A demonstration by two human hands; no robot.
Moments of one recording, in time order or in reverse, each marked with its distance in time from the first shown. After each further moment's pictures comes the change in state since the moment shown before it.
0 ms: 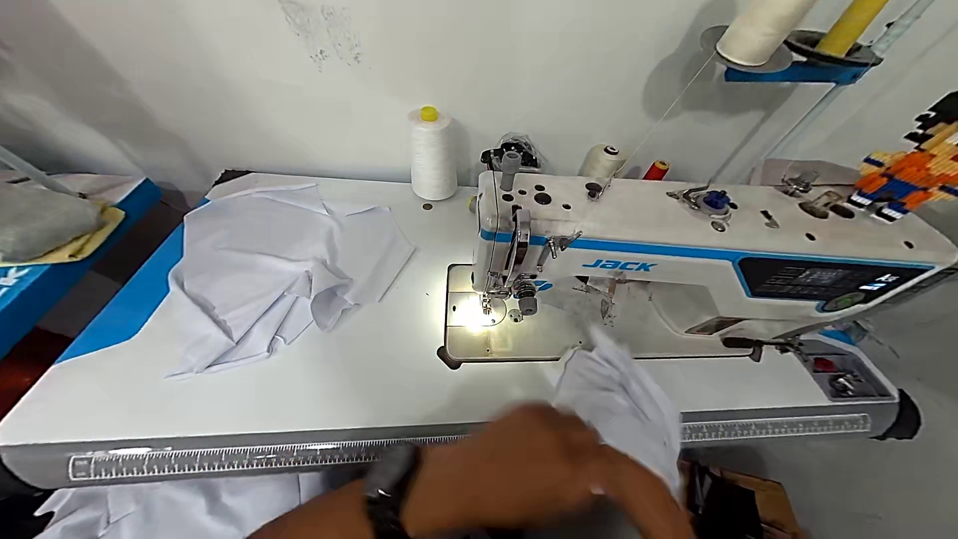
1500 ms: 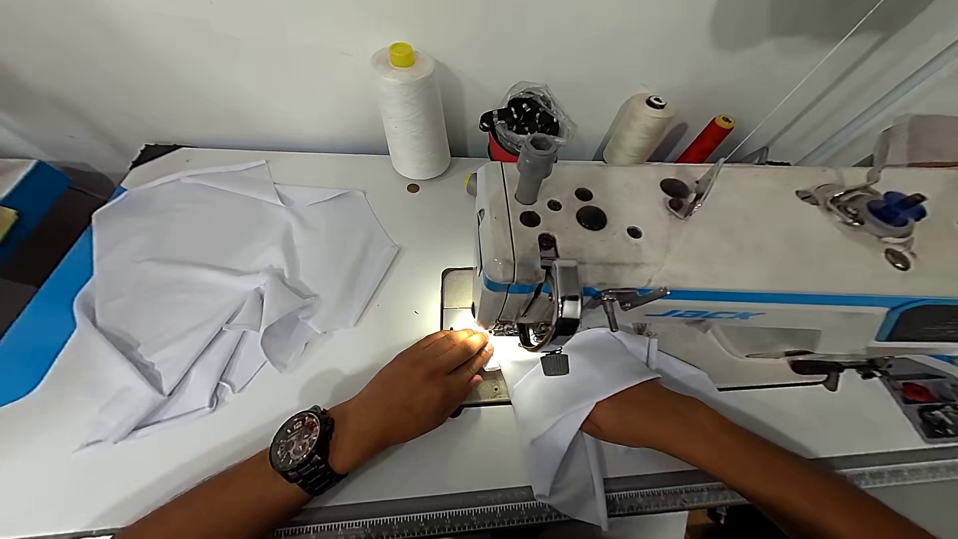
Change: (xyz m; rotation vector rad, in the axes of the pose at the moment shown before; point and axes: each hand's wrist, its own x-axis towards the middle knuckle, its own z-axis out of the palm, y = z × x) left_hand -0.057 -0.181 0.002 0.454 0.230 -0.098; right_hand 0.164 -0.006 -0.045 -0.261 -0.001 -0.939
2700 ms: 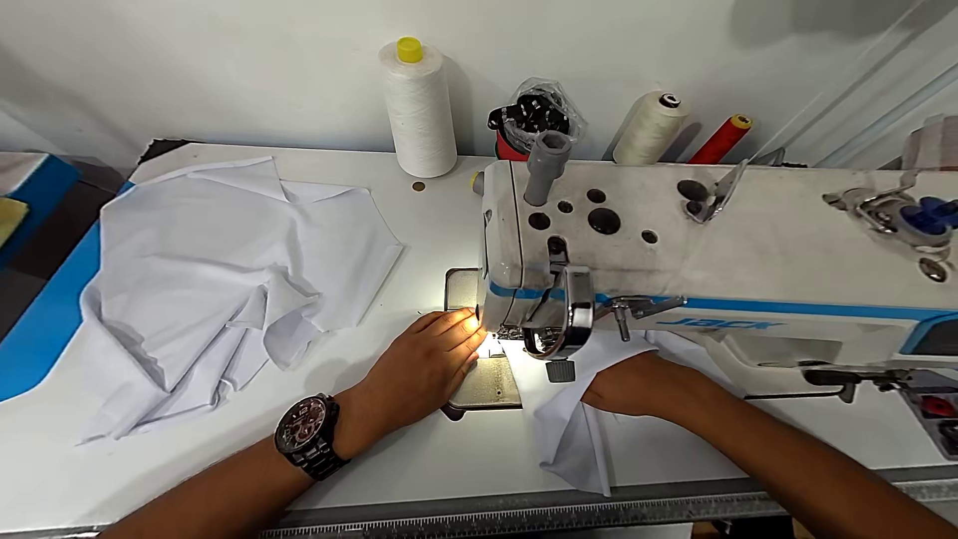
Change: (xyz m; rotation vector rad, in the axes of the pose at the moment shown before) left_hand 0.010 -0.010 0.000 0.080 0.027 -0.109; right_hand 0.016 0.032 0.000 -0.010 0.025 -0.067
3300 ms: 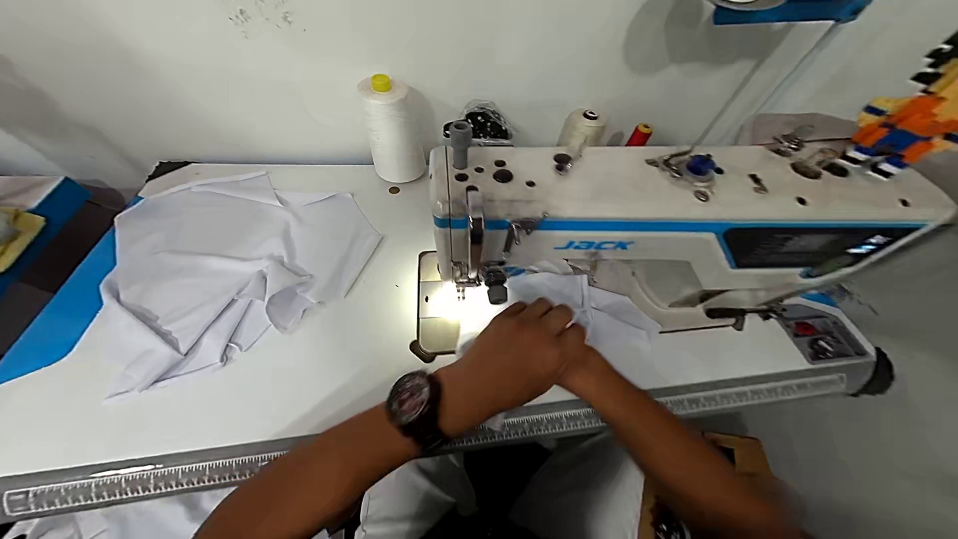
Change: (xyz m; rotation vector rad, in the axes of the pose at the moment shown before) left_hand 0.083 0.142 -0.027 -0.165 -0.018 0.144; right_hand -0.024 -0.085 -0.003 0.438 -0.107 0.539
